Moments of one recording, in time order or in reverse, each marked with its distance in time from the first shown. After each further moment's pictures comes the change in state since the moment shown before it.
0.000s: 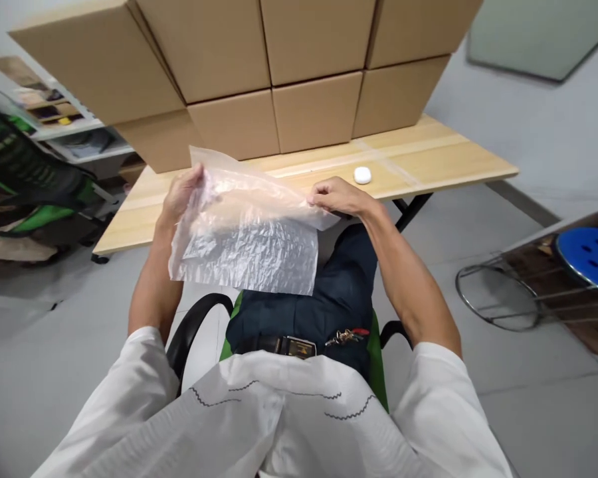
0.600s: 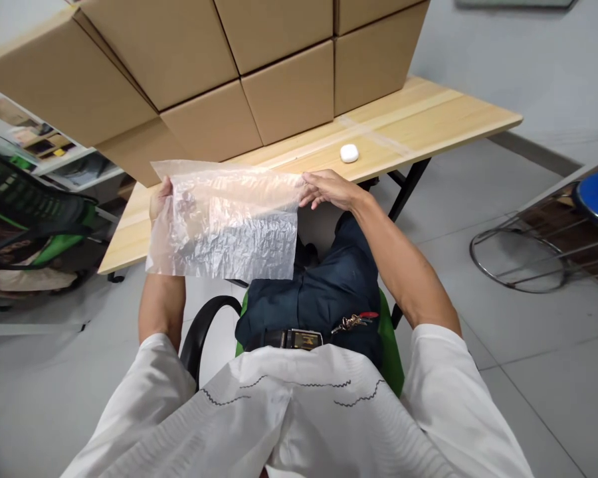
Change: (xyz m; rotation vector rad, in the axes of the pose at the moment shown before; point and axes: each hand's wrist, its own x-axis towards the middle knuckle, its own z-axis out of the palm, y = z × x) left_hand 0.015 -0.013 -0.032 -0.044 -0.126 -0.169; right_hand -0.005 0.039 0.025 0.541 0.158 0.099
